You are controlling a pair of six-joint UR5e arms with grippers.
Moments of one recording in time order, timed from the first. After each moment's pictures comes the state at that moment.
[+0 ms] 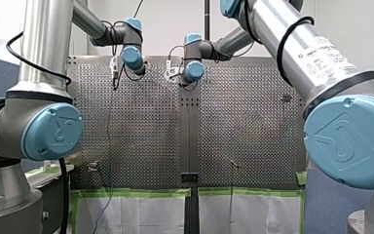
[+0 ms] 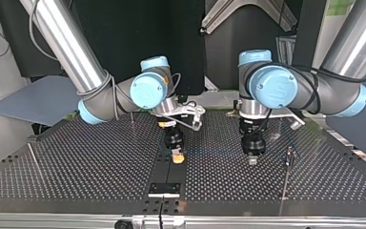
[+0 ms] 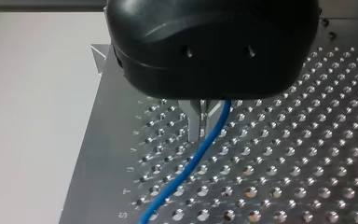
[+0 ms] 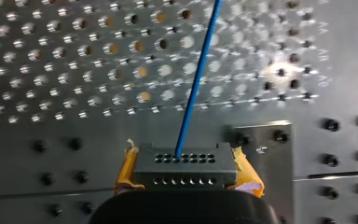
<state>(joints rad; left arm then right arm) -0.22 -1.69 -1.58 -2.97 -1.87 -1.57 2.35 -0.90 0.95 -0.06 1.73 1.65</state>
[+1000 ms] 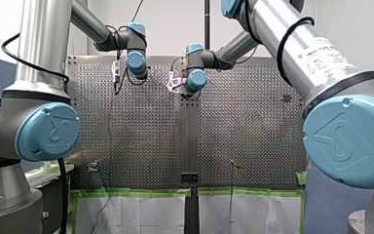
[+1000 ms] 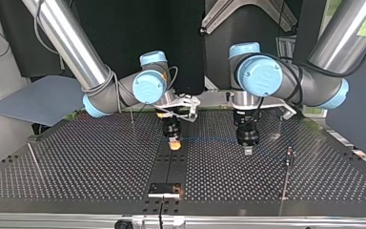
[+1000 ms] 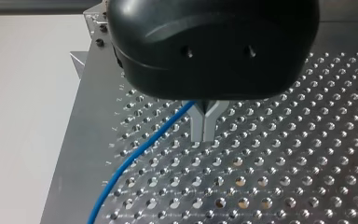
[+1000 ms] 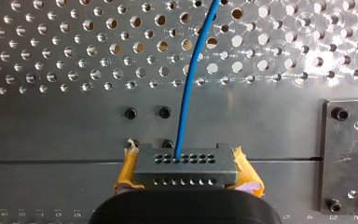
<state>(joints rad) -0.27 -1.70 -1.64 -2.90 -1.95 -1.54 2.34 -0.90 1.05 -0.06 1.73 1.66</state>
